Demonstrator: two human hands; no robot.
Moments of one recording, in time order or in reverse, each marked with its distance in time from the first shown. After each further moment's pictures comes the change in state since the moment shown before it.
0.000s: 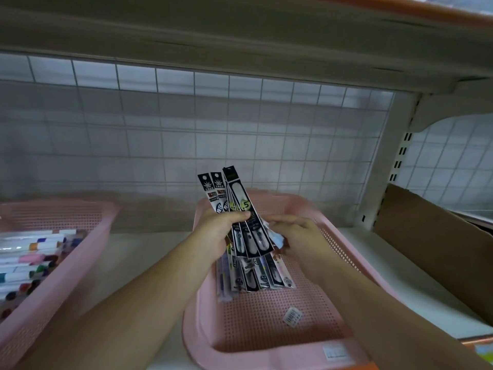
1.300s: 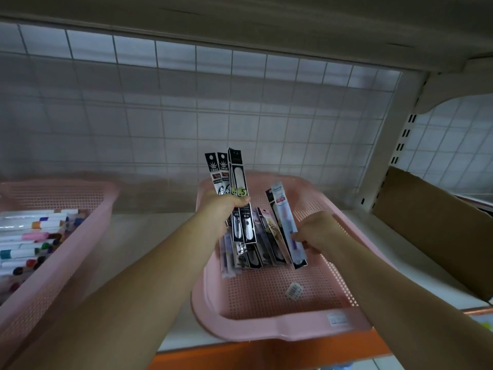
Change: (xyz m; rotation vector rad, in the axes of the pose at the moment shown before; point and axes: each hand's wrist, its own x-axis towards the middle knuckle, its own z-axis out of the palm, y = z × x) left_hand 0.003 -0.004 -0.002 0.124 0.107 -0.013; right_hand 0.027 0.025 -0.036 -0.775 0.185 0.237
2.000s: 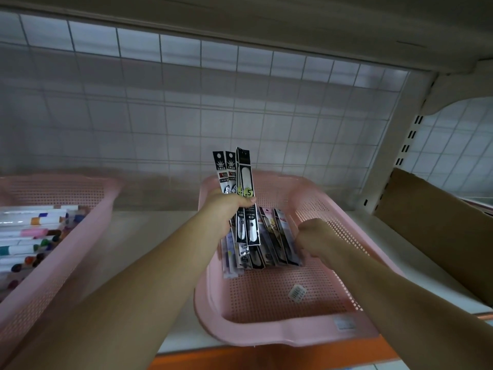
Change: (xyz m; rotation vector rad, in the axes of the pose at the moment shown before) left_hand 0.004 -0.001 0.000 0.048 -0.047 0.000; right_hand 0.000 -0.001 0.012 -0.060 -0.017 -0.002
